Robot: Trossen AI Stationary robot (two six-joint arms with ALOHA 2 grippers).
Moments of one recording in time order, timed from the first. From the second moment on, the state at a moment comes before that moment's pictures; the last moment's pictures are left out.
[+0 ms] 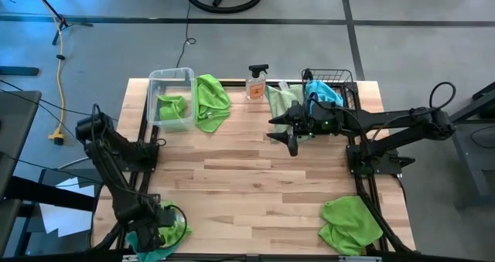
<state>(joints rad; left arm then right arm) -1.08 1.57 1.06 -0.92 0.15 -1.17 -0.01 1.17 0.94 -0.06 0.05 0.20</state>
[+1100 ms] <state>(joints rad) -1.07 1.52 1.06 -0.92 0.14 -1.20 -0.01 1.17 0.94 -0.07 0.06 0.20</state>
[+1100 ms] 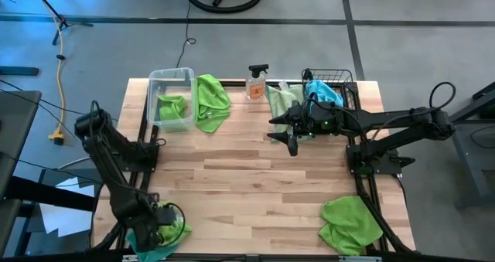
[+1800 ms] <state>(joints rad) -0.76 1.07 1.06 -0.77 -0.10 -1.09 -0.01 1.17 0.94 -0.07 0.06 0.20</state>
